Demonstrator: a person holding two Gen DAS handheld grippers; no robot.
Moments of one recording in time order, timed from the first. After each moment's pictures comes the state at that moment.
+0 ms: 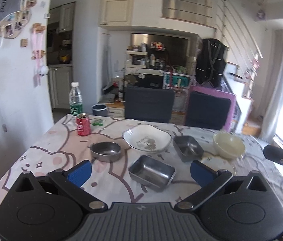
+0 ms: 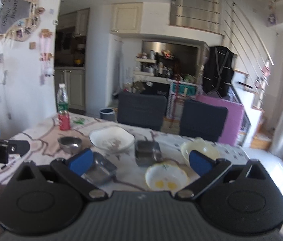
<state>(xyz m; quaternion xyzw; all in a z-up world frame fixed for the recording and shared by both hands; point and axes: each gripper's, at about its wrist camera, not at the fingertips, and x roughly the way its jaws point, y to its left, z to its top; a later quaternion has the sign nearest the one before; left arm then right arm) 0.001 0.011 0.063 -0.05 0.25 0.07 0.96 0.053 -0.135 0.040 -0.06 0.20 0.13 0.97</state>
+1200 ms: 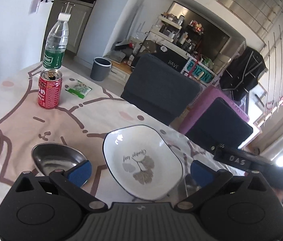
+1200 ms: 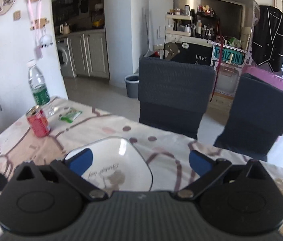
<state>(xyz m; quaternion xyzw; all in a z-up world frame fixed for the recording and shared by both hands) 0.297 0.101 -0.034 -0.27 0.32 0.08 0.90 0.492 -0.039 -0.045 -0.06 0.33 0.22 0.92</state>
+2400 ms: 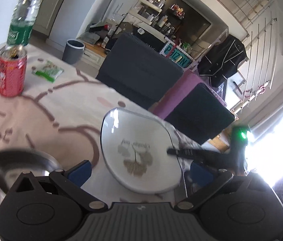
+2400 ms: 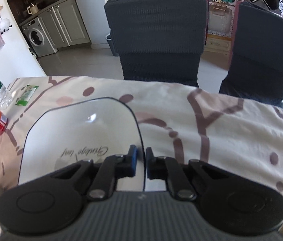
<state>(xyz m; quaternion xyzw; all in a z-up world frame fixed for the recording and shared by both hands) 0.361 0.127 -0.081 -0.29 0.35 -0.02 0.89 0.588 -0.054 -0.139 -0.01 0.48 0.18 0.86</state>
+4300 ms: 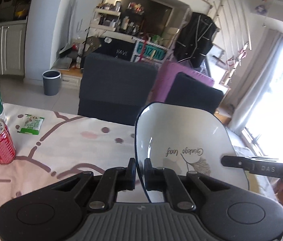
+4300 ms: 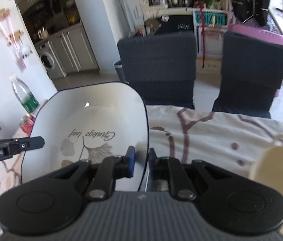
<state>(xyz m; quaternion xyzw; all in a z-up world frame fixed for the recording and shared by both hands) 0.360 0.092 -0.012 -0.13 0.34 -0.08 0.93 0.464 -0.108 -0.023 0.03 0.41 0.19 0.89</state>
